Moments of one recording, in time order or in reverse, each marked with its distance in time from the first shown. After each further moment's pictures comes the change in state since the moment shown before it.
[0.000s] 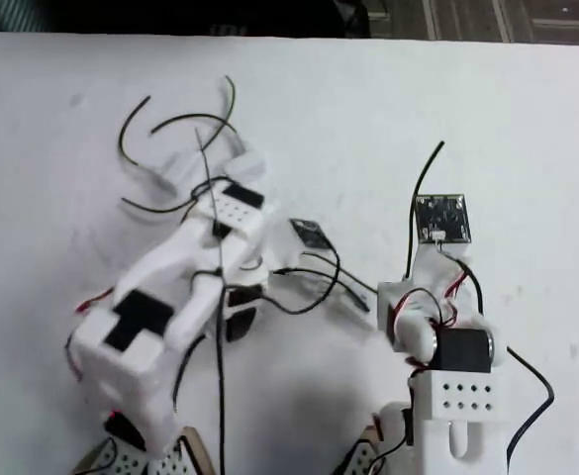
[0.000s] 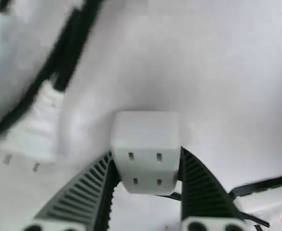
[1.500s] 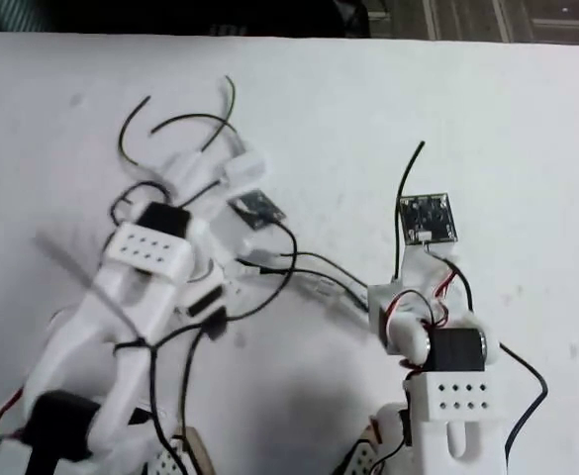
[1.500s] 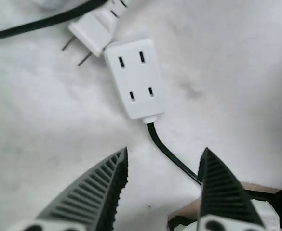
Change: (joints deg) left arm -8.4 -36.0 19.8 -0.9 8.0; right arm -3.3 0.0 0.3 0.0 0.5
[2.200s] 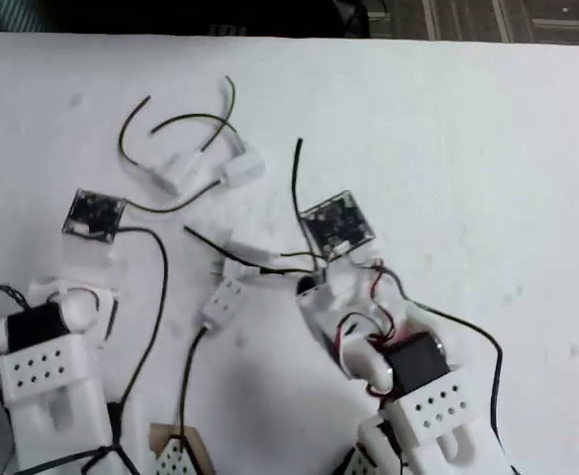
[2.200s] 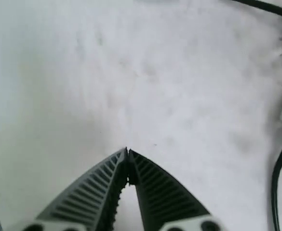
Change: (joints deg) left arm -36.6 -39.3 27.3 -14.9 0.0; right arm -25.8 0.0 -3.4 -7.8 0.0
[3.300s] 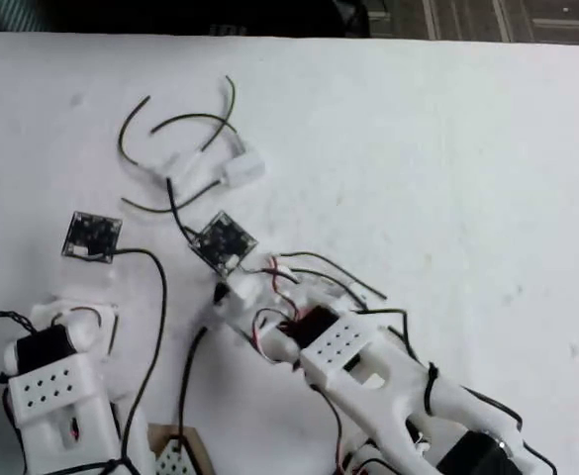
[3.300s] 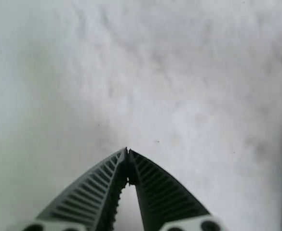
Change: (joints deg) left arm -3.3 -6.7 11.3 -6.3 -0.1; right arm -16.4 39.2 3.0 -43.3 4.7
